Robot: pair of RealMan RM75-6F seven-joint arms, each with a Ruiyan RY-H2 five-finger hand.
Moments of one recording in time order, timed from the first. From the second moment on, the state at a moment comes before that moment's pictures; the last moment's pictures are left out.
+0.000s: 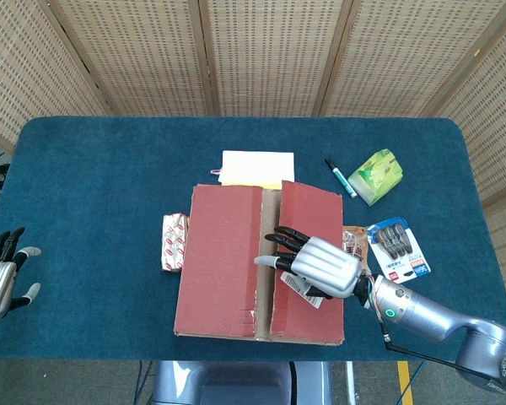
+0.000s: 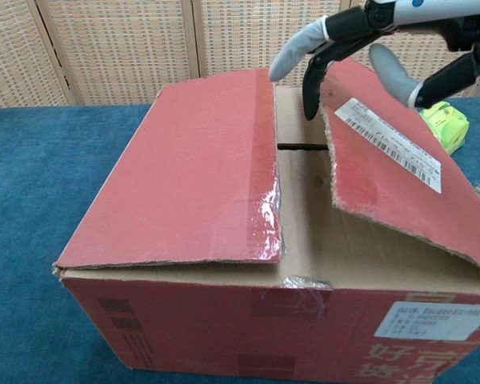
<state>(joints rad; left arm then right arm) -0.15 -1.07 -0.05 -1.73 1.31 1.35 0.29 0.86 -0.91 0.04 -1.85 -1.84 0.97 0.37</state>
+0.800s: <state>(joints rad) -0.18 -1.08 -0.06 -1.76 1.32 1.34 0.34 0.71 -0.68 0.04 -1.86 -1.80 1.16 0.35</state>
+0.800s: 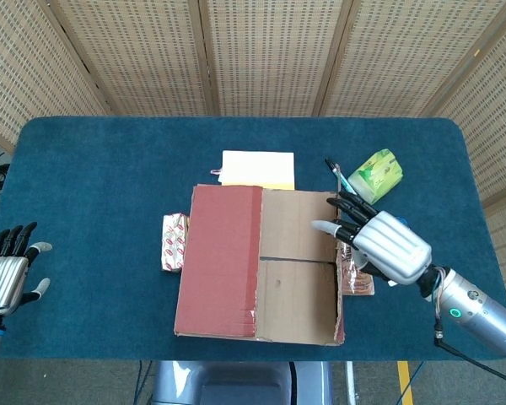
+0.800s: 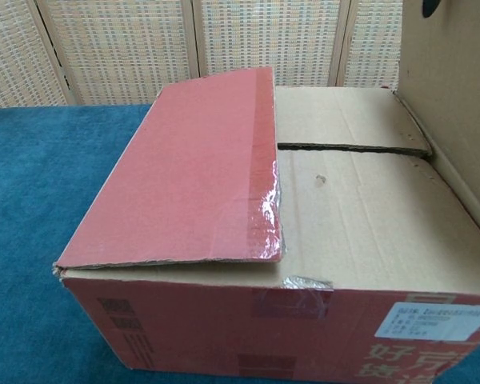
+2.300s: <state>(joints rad) -0.21 -1.04 -0.05 -1.82 1.38 1.34 0.37 0.47 -0.69 0.08 -1.75 -1.58 1.30 0.27</state>
